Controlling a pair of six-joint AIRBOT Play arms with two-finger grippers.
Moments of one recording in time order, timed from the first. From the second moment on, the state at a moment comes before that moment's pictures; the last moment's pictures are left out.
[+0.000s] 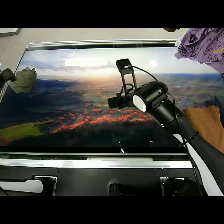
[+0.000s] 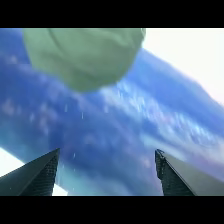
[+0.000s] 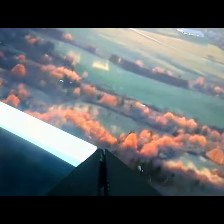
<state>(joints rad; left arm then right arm) 0.36 -1.59 1.65 1.57 -0.88 -1.73 0.65 -1.31 1.40 -1.65 1.02 1.90</state>
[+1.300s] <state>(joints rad) 0.41 -2.14 2.02 1.59 -0.73 -1.76 0.65 -1.31 1.40 -1.65 1.02 1.90</state>
